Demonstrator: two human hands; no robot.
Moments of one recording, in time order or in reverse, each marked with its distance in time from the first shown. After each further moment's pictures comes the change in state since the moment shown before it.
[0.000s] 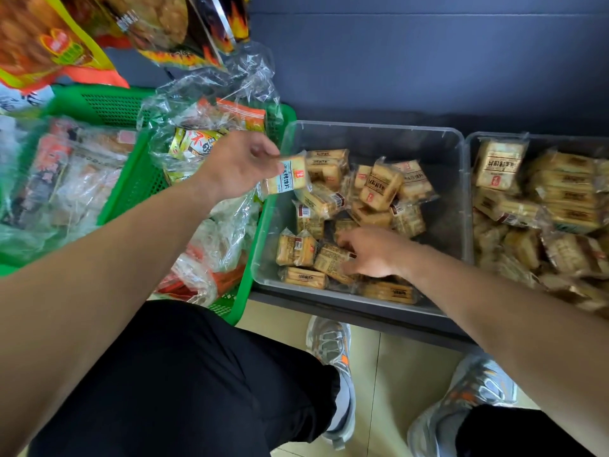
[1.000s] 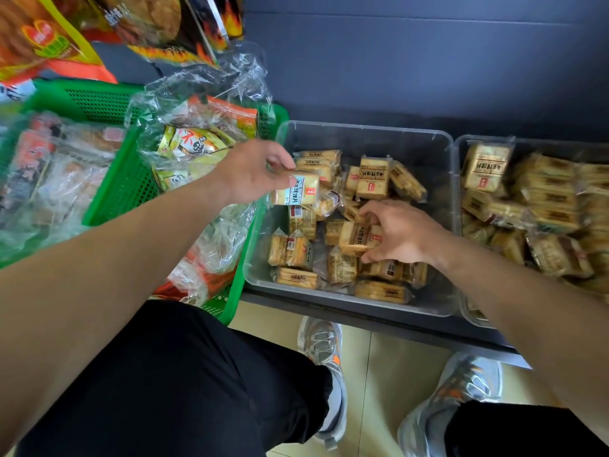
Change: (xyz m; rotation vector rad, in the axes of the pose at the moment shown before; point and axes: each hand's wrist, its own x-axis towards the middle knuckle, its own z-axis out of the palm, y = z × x) left_hand 0.002 0.008 0.019 0.114 -0.122 0.090; right_hand -0.018 0.038 -0.028 -0.014 0.224 0.036
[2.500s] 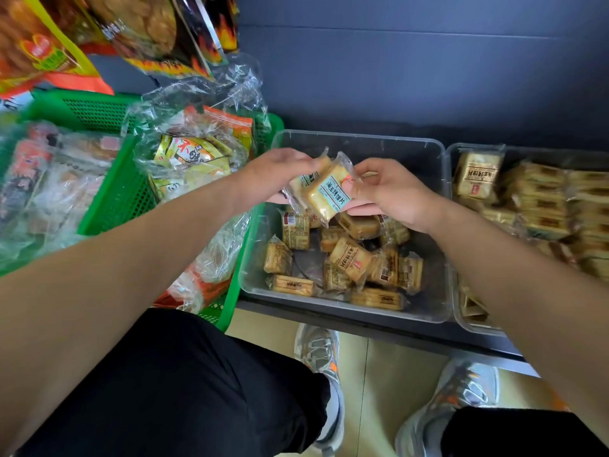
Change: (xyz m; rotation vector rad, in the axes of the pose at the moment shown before) left_hand -0.004 0.043 0.007 -0.442 -0.189 -0.173; right_hand 0.020 -0.016 -0.043 1.081 0.053 -0.056
